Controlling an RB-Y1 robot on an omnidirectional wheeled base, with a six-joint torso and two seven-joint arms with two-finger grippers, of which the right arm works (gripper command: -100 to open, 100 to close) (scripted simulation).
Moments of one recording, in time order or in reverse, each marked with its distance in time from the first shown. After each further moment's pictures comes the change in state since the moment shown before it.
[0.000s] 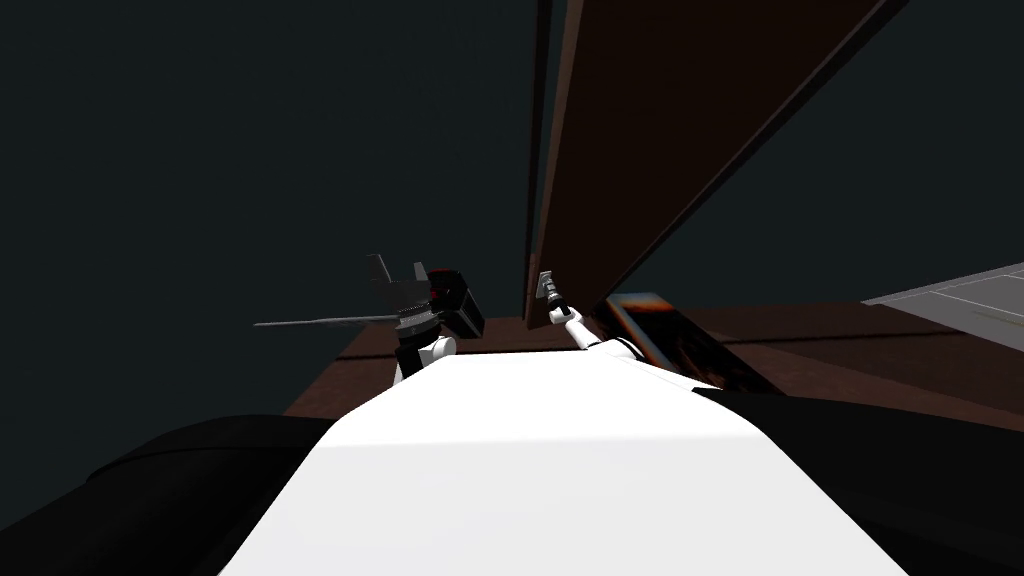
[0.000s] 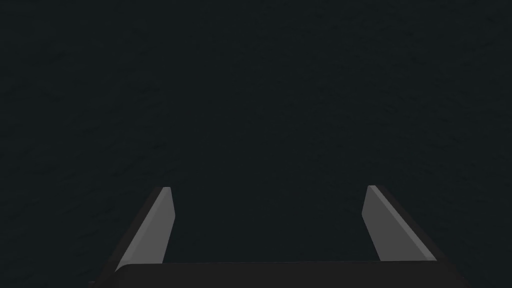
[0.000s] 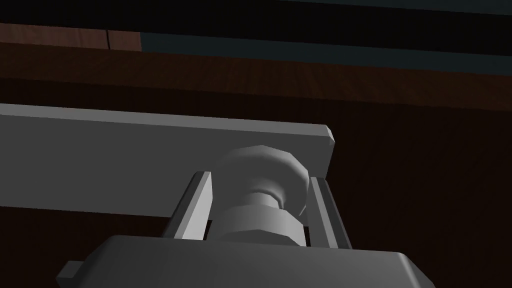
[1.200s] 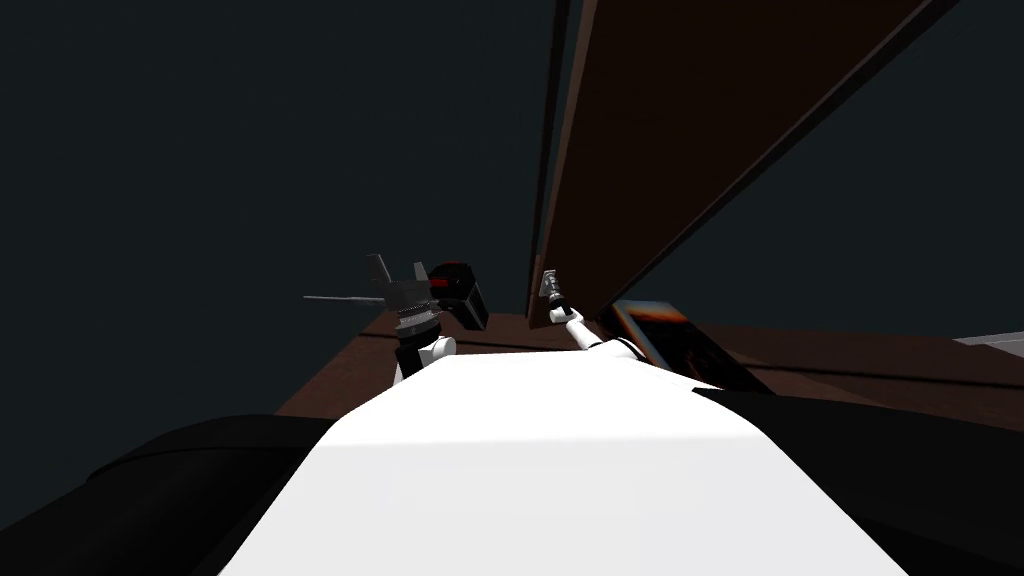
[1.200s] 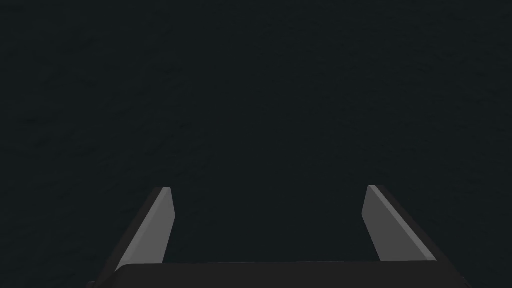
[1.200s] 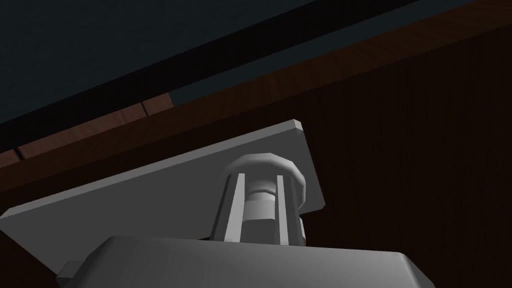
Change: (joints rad) arm 0.006 -0.013 0.021 -0.013 -0.158 0.000 -0.287
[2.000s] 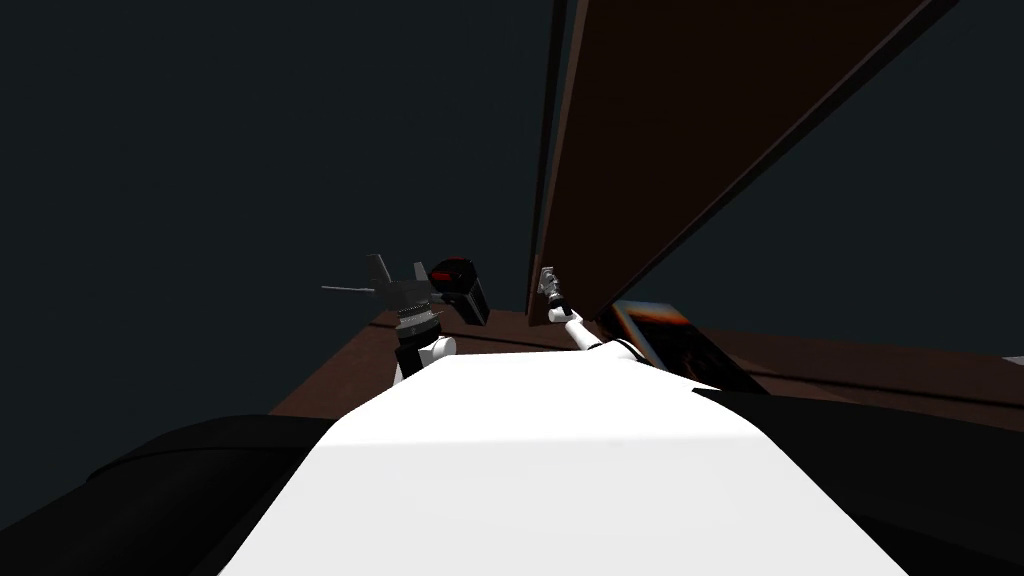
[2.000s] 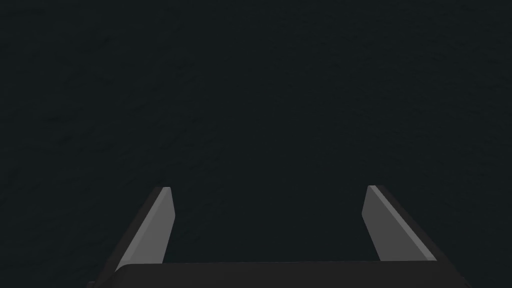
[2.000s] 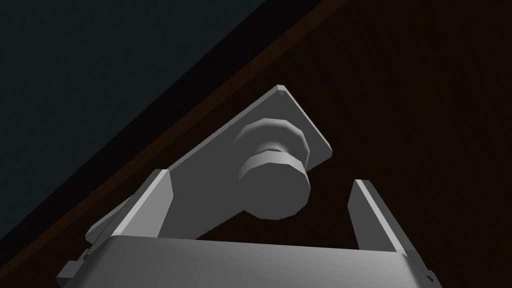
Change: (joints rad) arm 0.012 0.005 0.021 -0.030 -0.132 0.010 -0.213
